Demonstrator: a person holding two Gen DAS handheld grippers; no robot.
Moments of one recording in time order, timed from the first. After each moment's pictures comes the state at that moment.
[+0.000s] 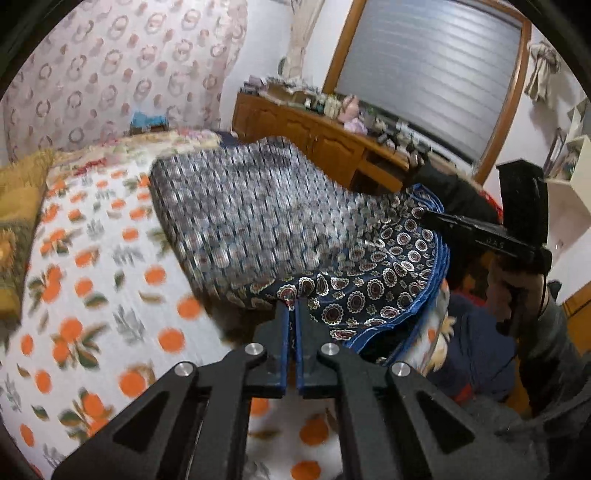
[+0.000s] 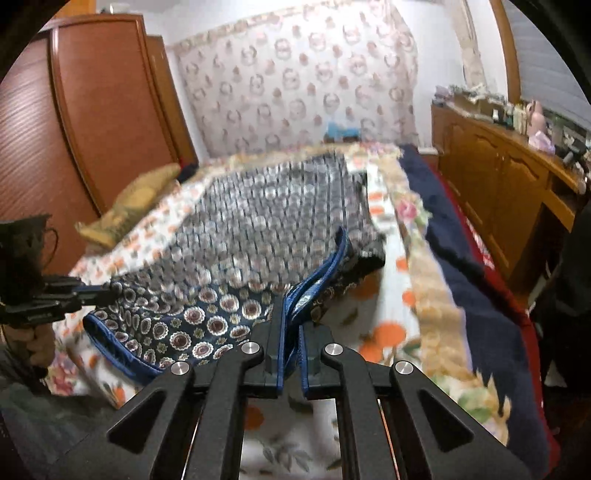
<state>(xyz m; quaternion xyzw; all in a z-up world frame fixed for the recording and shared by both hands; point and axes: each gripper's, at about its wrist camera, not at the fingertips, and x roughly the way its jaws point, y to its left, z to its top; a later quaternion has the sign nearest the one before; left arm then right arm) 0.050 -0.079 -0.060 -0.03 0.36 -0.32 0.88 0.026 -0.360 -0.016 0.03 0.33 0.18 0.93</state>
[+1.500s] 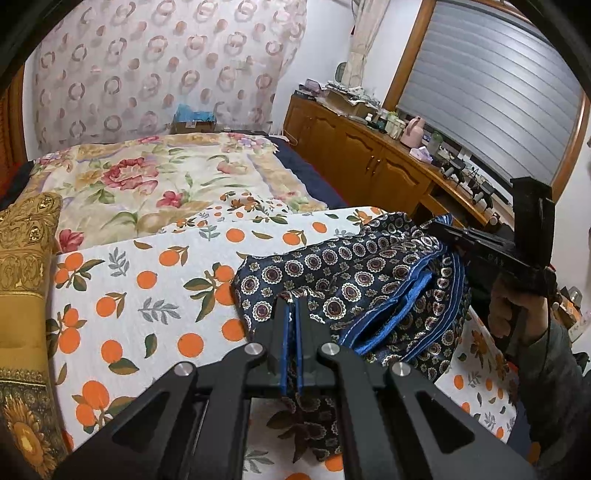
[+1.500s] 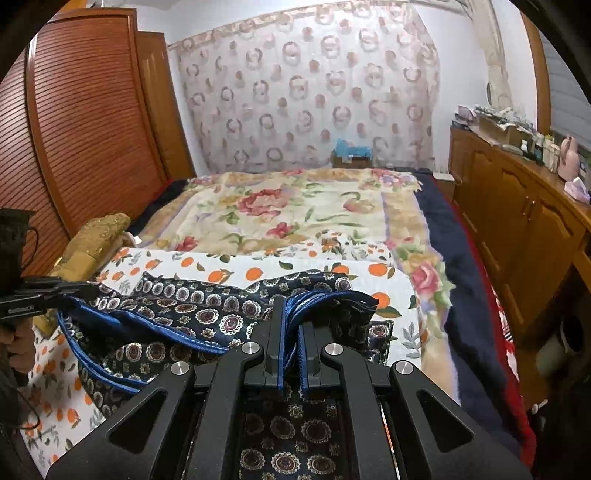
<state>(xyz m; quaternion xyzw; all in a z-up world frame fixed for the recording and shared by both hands) 0.259 -0.050 -0.060 -0.06 0.39 -0.24 0.89 0.260 -0.325 -0.014 0.00 0.33 0.20 0.92</state>
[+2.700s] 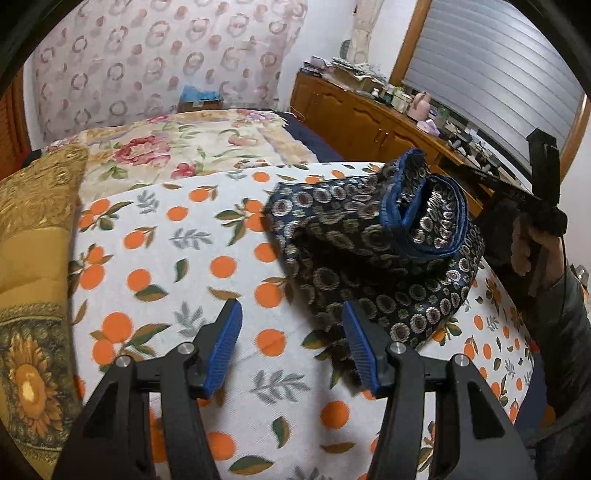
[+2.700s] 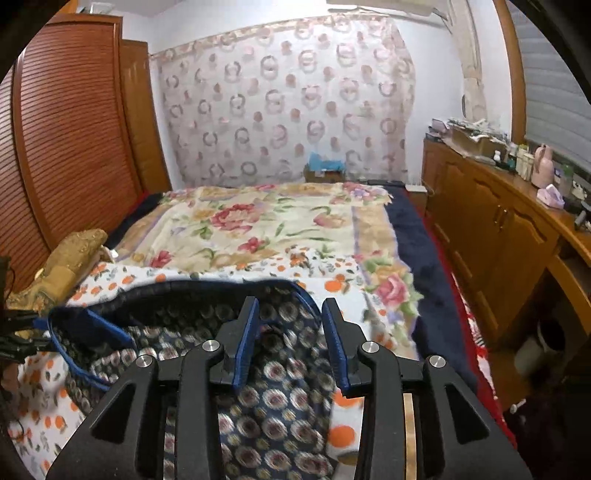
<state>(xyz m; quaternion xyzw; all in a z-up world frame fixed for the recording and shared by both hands) 0.223 -0.028 -0.086 -0.03 0.42 -0.23 0.88 0.252 -0.357 0.001 -0.01 0.31 0.15 0.94</state>
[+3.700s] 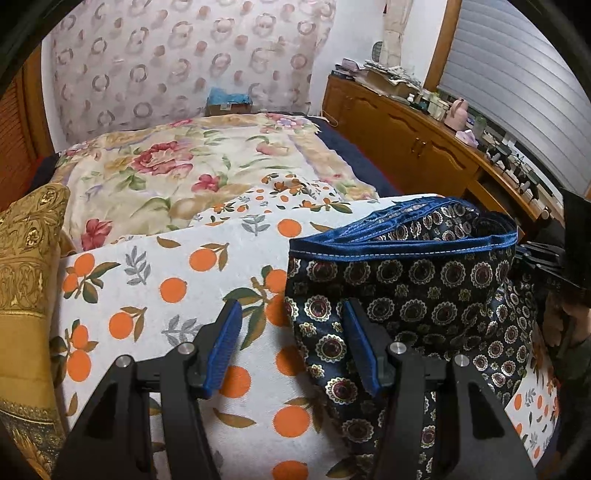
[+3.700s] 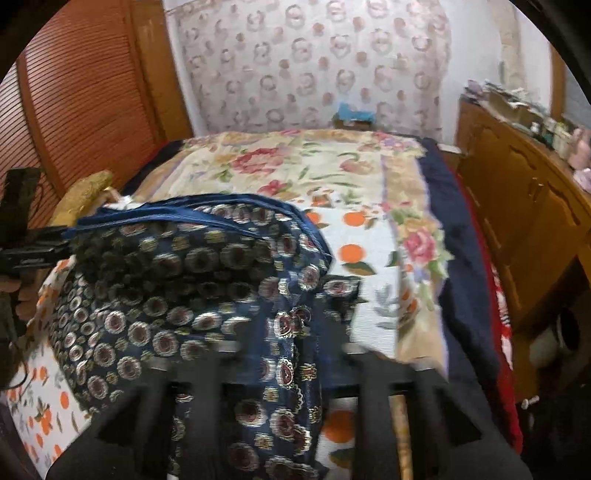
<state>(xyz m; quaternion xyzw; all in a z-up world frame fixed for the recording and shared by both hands) 0.306 -0.051 -0.096 -0.03 0.42 -0.15 0.89 0.288 -0.349 -0.056 -0.04 0.40 0.23 0.89</state>
